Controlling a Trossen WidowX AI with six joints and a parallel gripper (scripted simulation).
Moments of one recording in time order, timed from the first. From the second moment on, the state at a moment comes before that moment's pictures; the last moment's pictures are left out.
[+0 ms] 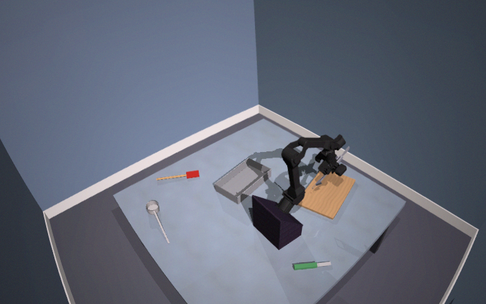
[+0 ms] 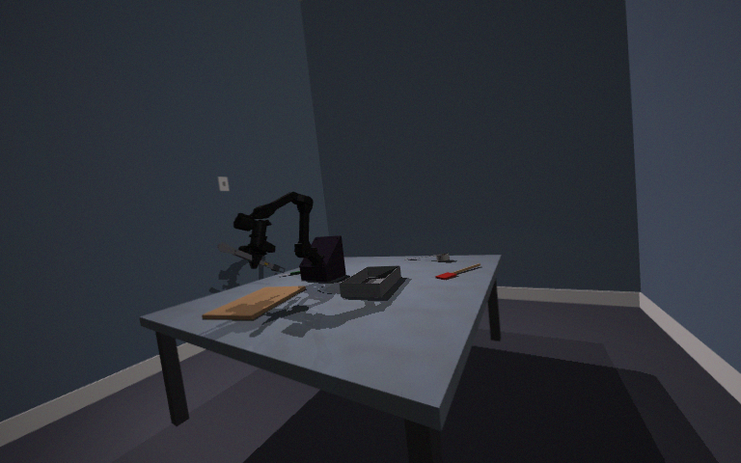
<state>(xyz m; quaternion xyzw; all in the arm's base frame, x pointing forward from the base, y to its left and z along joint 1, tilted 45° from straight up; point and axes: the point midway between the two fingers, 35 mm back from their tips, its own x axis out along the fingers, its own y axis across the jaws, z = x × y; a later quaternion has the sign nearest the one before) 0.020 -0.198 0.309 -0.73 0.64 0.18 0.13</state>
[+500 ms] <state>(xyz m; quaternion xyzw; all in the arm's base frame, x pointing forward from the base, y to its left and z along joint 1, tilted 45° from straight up) 0.021 -0.194 0.314 -0.70 0.62 0.27 0.21</state>
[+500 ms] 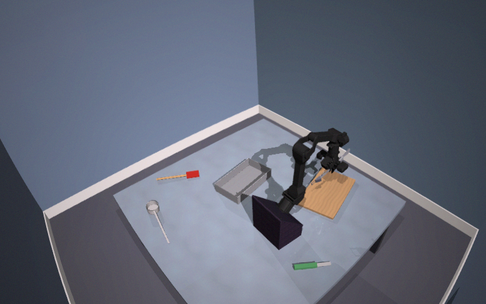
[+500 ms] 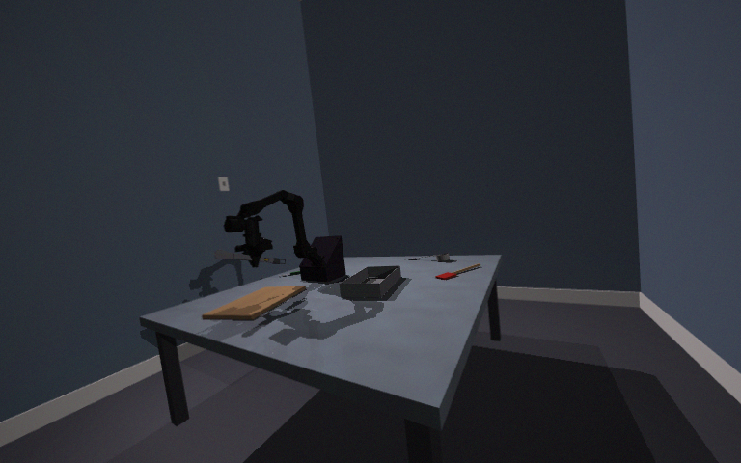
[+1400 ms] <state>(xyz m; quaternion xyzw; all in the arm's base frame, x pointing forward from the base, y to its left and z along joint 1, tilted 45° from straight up) 0.022 -0.207 0.309 -0.69 0.62 0.30 0.23</state>
